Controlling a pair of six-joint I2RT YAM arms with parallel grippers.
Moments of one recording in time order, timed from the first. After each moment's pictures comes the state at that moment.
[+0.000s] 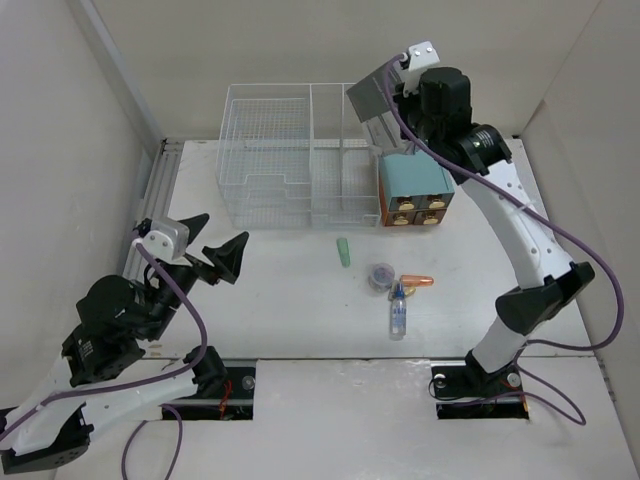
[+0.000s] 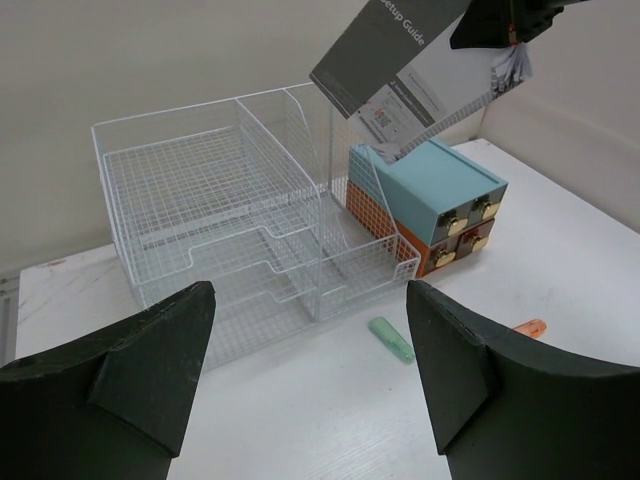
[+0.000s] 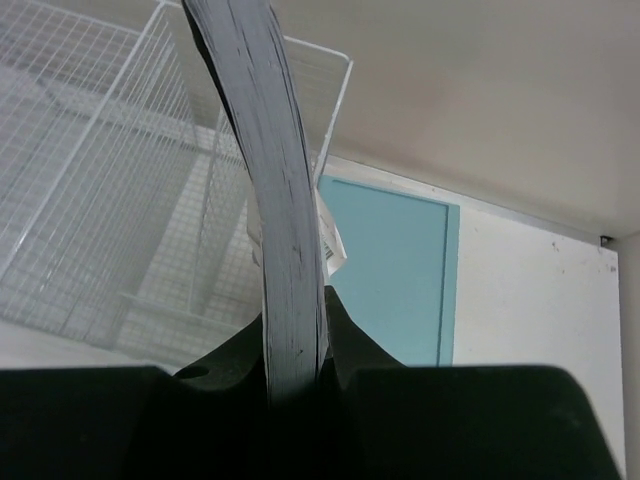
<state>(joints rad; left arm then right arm) -1.01 0.43 1.03 -0.44 -0.51 0.05 0.49 1.67 2.04 -0.67 0.26 -0.09</state>
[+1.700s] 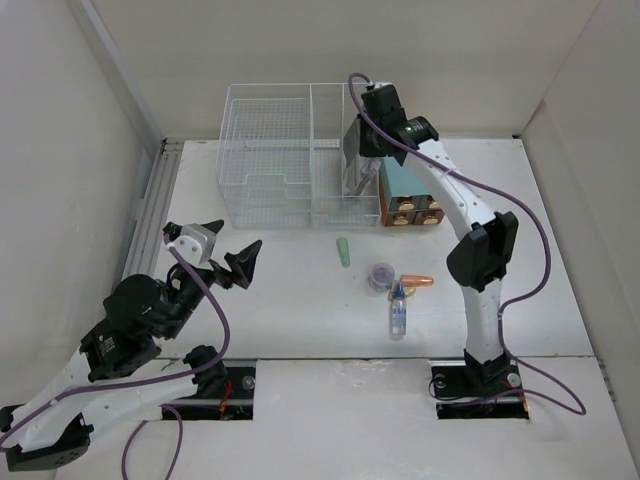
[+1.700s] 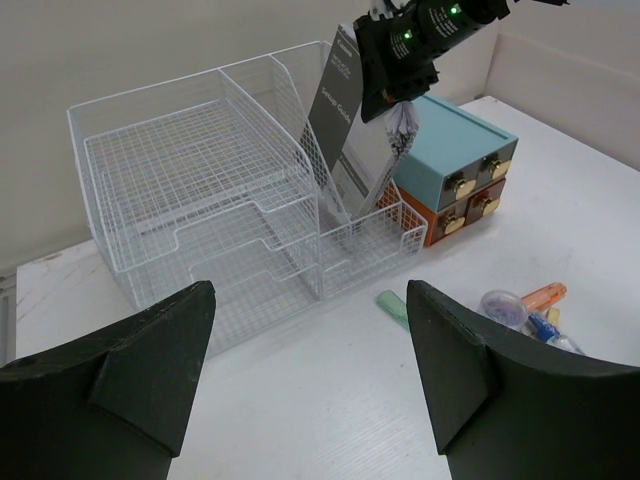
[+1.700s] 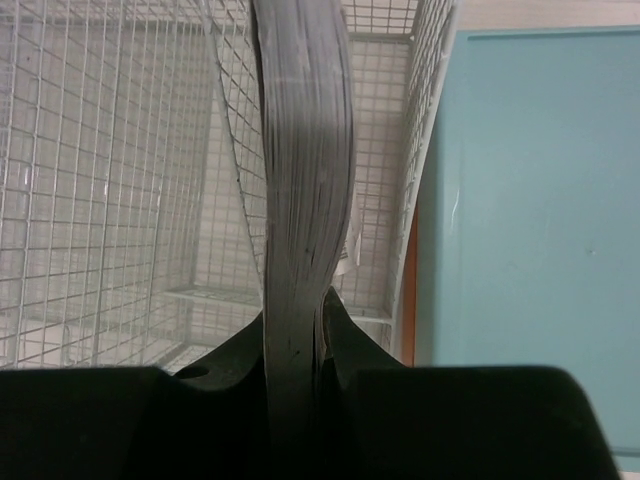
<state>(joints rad) -1.01 0.42 0.92 -0.40 -0.48 0.09 0.50 2.11 2.26 -0.82 0.26 0.32</state>
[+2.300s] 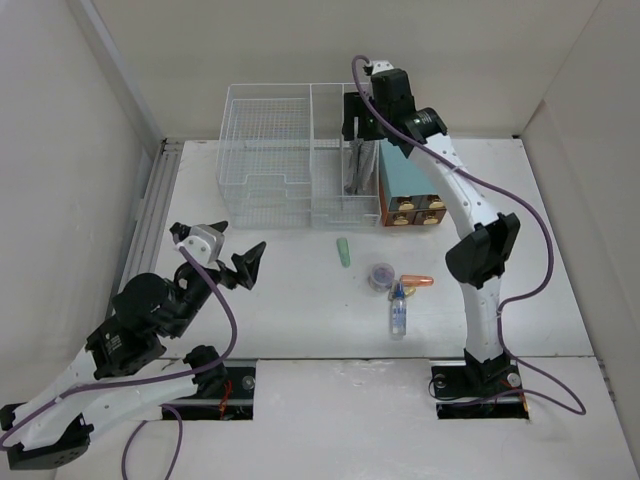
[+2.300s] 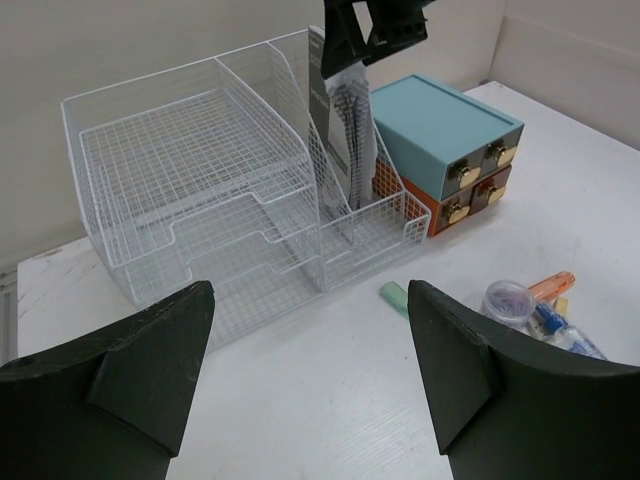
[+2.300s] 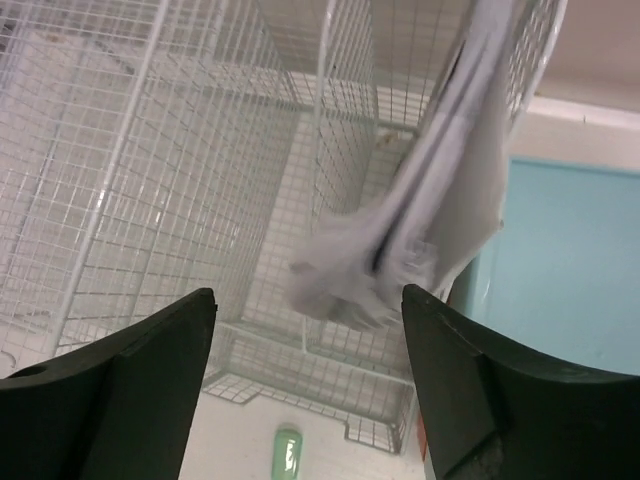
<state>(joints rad) -1.01 0.43 0.90 -0.39 -0.48 0.10 0.47 2.15 2.39 -0.77 0.11 0.24</state>
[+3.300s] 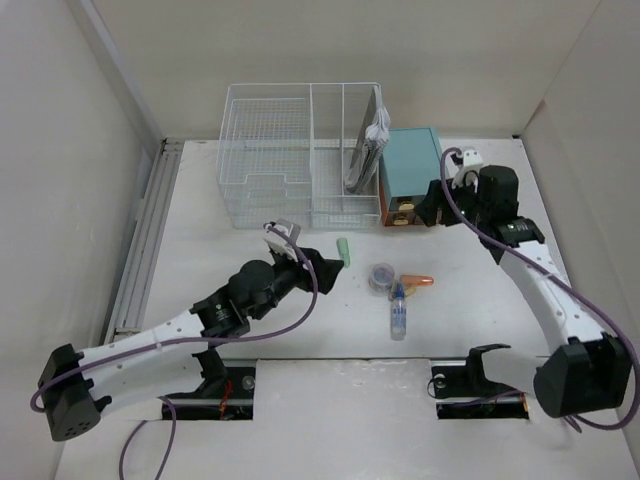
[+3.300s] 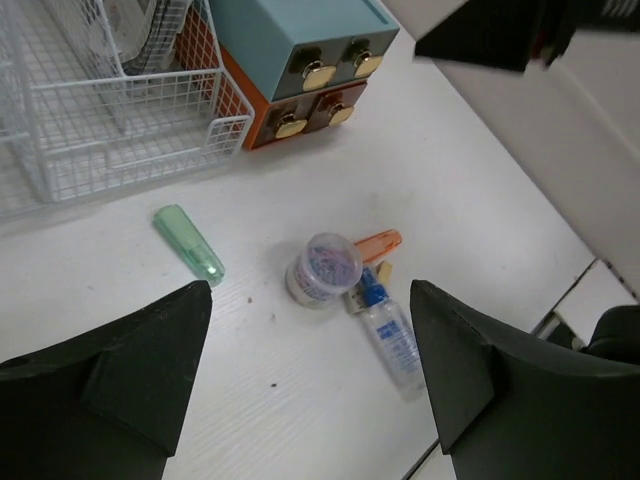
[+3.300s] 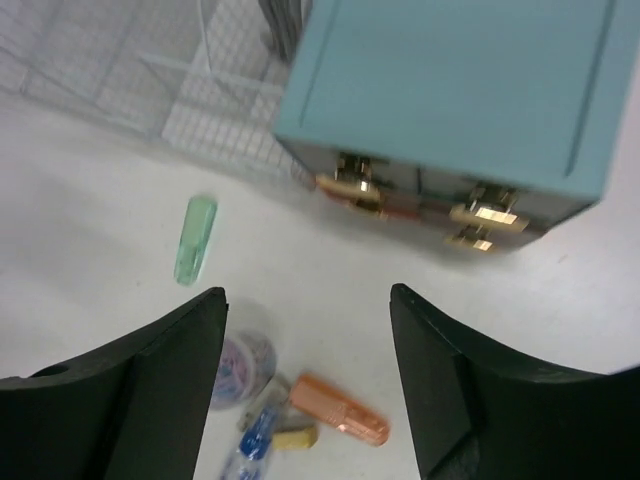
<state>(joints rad) -1.01 0.81 0.53 0.17 -0.29 -0.46 0.14 1.15 1.01 -0.32 -0.32 0.06</state>
